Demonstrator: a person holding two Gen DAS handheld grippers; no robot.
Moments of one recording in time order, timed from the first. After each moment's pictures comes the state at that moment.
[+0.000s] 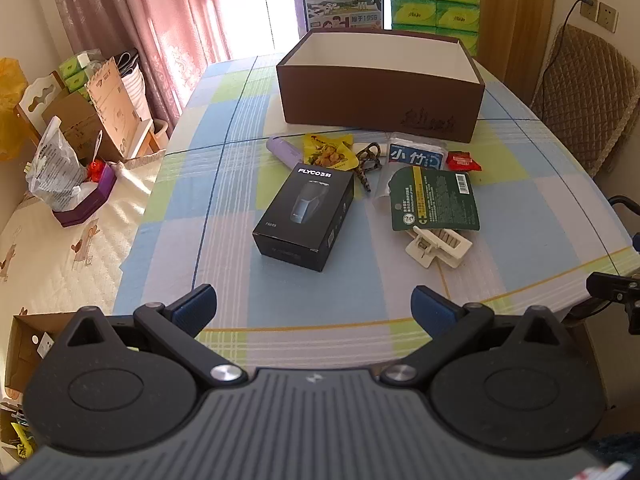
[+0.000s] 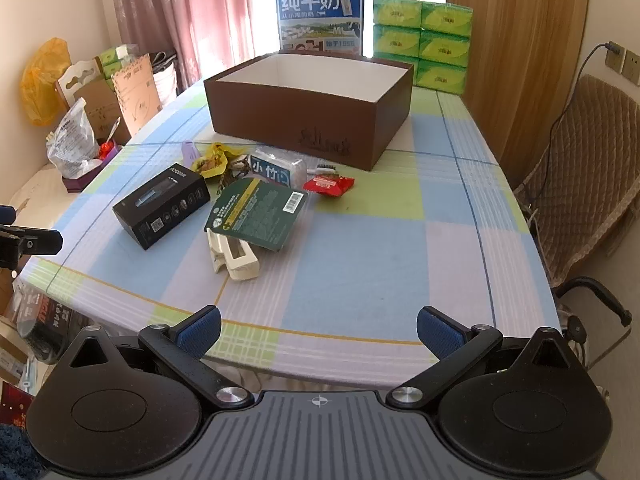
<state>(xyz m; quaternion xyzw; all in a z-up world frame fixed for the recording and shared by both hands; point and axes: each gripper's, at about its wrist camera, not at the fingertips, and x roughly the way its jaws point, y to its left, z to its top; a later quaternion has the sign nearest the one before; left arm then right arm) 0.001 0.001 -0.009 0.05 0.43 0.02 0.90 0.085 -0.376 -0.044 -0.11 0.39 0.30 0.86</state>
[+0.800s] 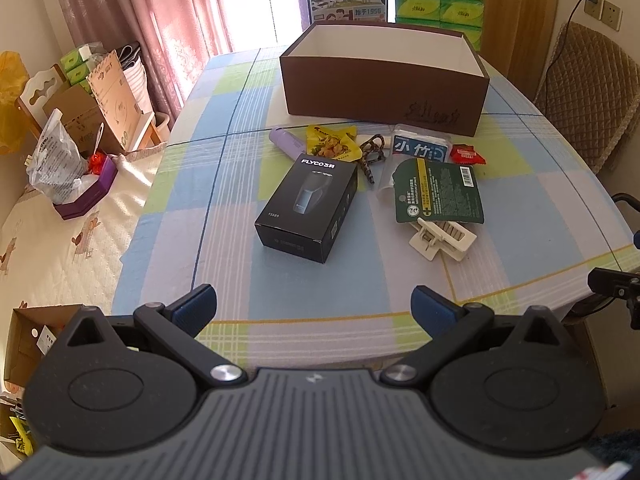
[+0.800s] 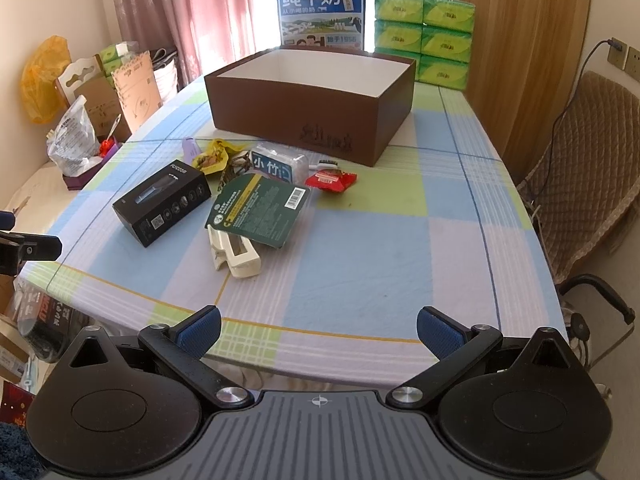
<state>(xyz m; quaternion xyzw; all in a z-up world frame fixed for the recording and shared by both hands) -0.001 0.003 -0.014 0.05 0.44 0.03 0.90 0.086 -0.373 -0.047 -0.11 0.40 0.30 0.86</state>
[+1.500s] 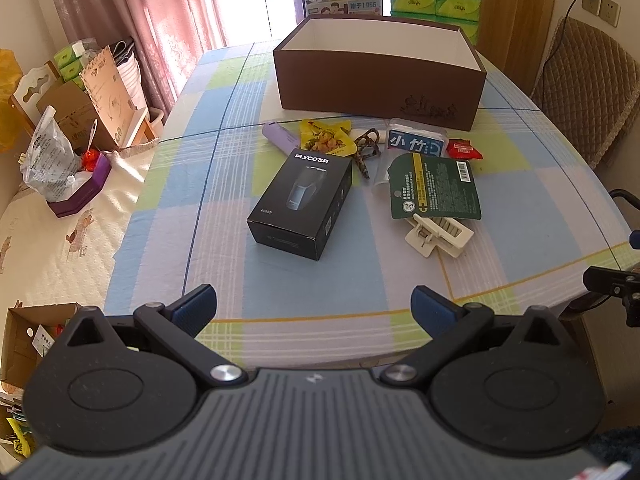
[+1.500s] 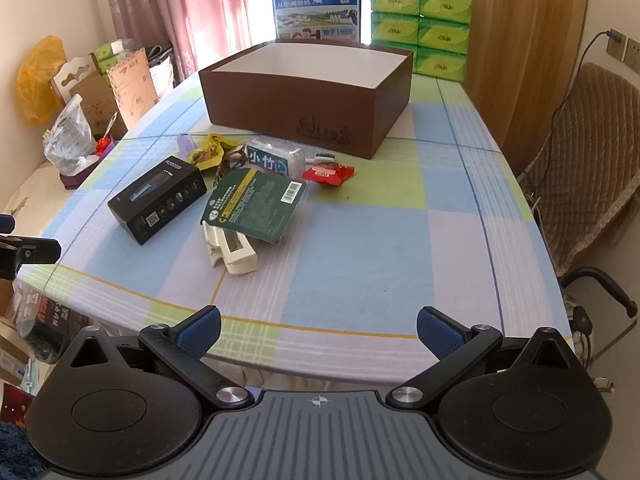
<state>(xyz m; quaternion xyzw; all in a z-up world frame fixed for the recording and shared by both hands) 0.005 0.002 -0.019 0.04 0.45 0.02 0.89 0.093 -0.372 -0.052 -0.11 0.41 0.30 0.85</state>
